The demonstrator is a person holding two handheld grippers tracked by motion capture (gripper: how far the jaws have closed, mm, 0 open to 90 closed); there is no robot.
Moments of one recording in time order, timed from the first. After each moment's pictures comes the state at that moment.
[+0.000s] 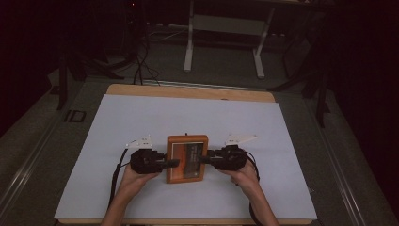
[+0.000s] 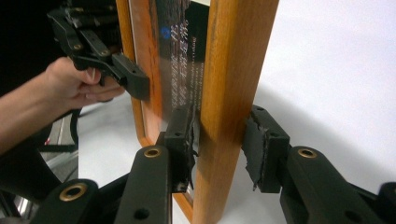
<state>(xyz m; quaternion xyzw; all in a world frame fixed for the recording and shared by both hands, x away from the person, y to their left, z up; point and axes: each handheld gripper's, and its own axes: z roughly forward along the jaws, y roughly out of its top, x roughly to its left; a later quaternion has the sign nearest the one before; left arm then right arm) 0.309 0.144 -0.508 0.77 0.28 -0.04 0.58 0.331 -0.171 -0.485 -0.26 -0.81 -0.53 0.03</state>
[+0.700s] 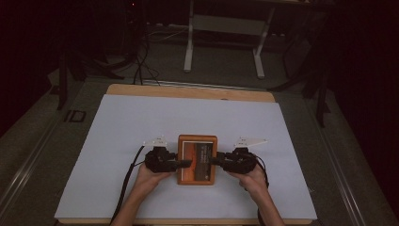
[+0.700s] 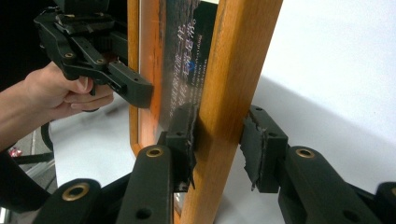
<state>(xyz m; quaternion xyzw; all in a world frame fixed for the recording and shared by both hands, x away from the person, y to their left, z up) 0.322 0.113 -0.523 0.77 0.31 -0.05 0.56 0.323 -0.196 -0.489 -0.32 -0.80 -0.50 0.00</state>
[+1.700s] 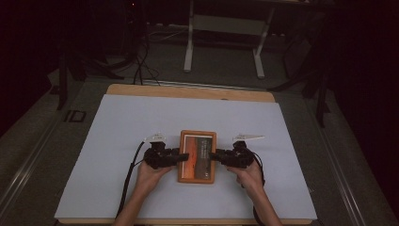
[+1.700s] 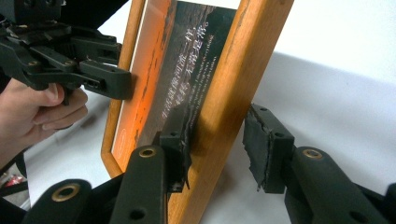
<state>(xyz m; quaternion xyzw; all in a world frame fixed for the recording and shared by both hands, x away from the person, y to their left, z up) 0.335 0.114 -0.529 0.75 0.40 -0.02 0.53 0.346 -0.194 -0.506 -0.40 -0.78 -0.48 0.02</state>
